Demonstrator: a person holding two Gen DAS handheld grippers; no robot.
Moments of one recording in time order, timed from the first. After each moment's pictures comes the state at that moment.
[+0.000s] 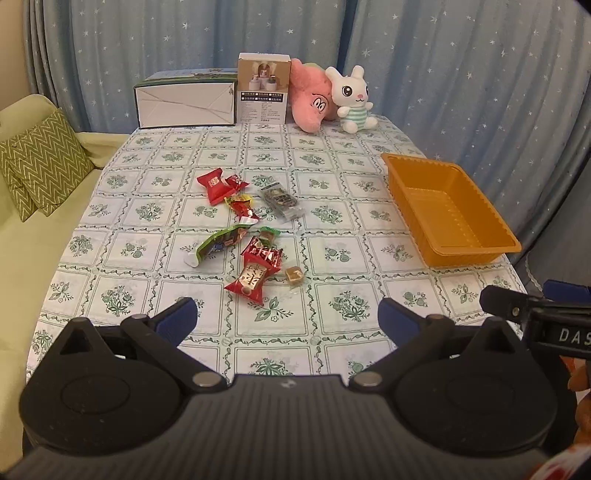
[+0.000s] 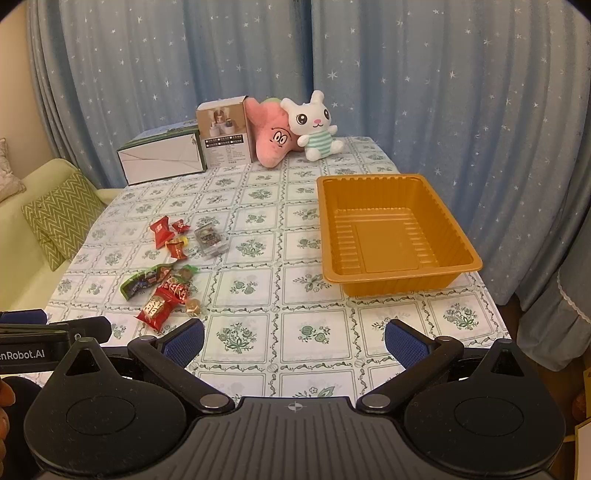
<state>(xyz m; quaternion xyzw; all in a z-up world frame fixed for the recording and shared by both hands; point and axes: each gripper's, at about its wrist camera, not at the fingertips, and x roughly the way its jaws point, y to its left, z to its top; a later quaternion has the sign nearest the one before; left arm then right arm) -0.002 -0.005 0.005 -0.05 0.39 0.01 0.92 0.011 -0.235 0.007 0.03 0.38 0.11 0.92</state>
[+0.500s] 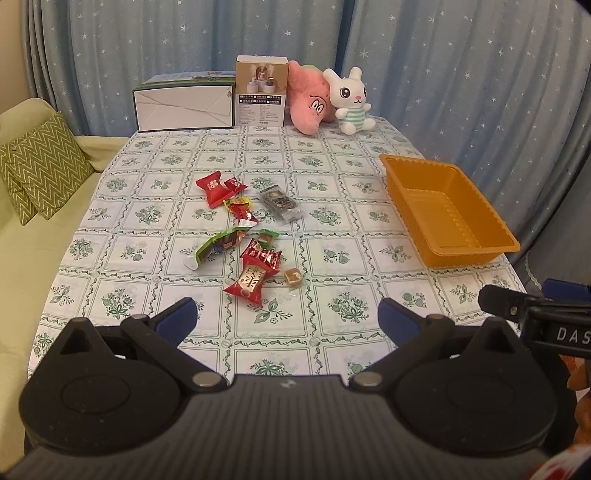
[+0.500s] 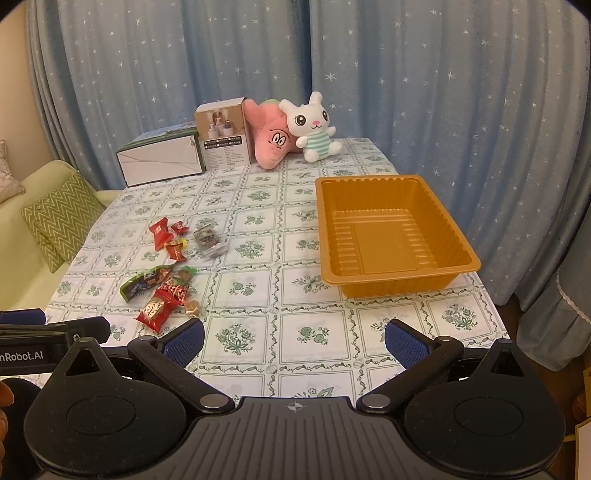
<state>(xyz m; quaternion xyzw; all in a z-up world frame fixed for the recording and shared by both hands) -0.004 -0.007 0.007 -0.05 0.39 0.01 0.92 0.011 -0.236 0.008 0.03 0.37 0.11 0.92</state>
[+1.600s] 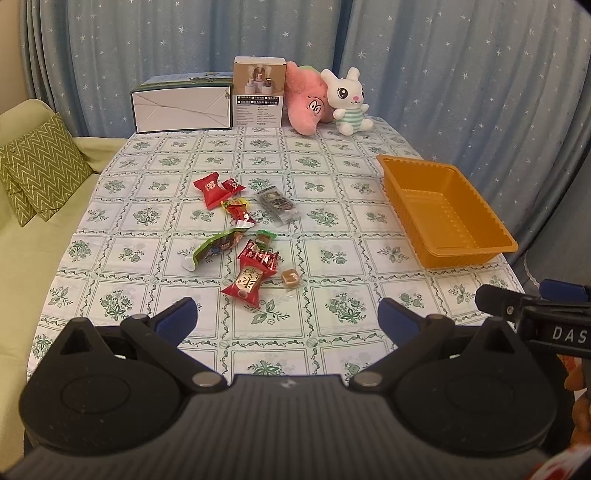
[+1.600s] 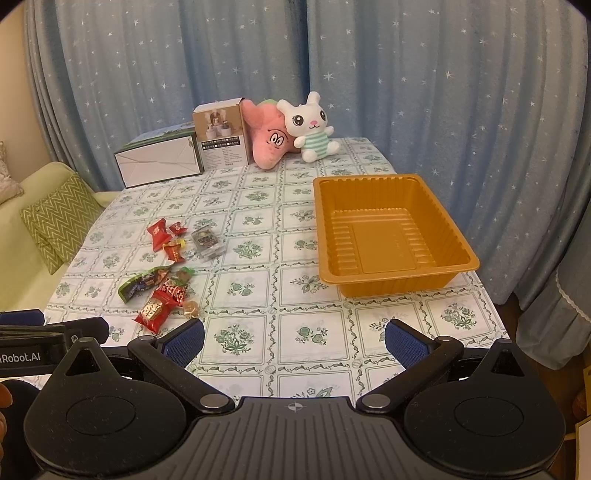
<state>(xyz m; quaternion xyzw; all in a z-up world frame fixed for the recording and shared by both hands) -0.002 -0.008 0.010 -0.05 0.39 0.01 0.92 0.011 -0.237 0.007 0.03 0.37 0.11 0.92</state>
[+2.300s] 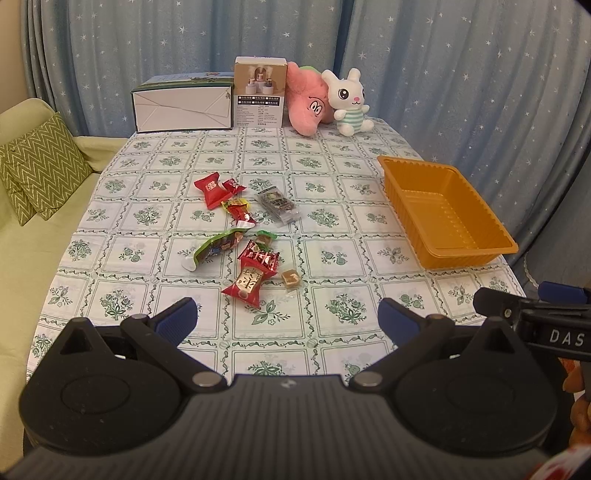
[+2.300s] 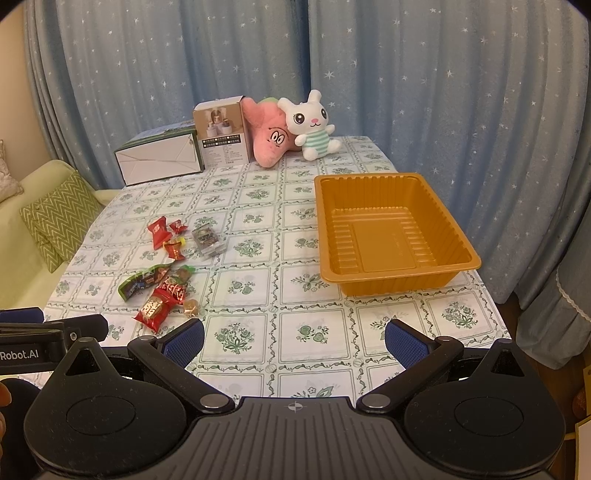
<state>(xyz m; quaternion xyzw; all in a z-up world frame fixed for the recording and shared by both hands) -0.003 -0.008 0.010 -0.05 0.39 0.01 0.92 0.012 -0.238 0.005 0.03 0.38 0.11 0.92</state>
